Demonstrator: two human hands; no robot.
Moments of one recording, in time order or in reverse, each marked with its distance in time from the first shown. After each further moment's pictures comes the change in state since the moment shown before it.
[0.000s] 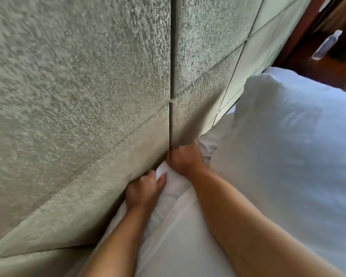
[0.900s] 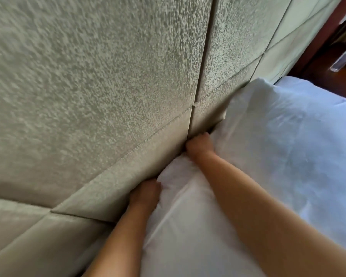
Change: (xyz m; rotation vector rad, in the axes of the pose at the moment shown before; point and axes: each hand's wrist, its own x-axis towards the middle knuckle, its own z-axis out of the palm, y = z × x) left_hand -0.031 -0.042 -0.024 -0.203 -0.515 -0.204; right_hand 0.010 -0.015 -0.048 -0.296 -0.320 0.012
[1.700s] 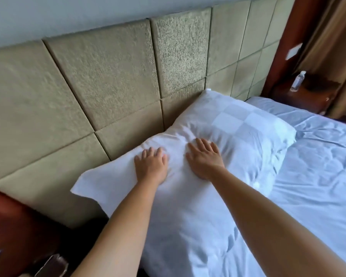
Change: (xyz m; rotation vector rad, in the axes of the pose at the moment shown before) left_hand -0.307 0.118 0.002 0.160 0.466 0.095; right_hand -0.377 0.061 0.014 0.510 0.284 0.042
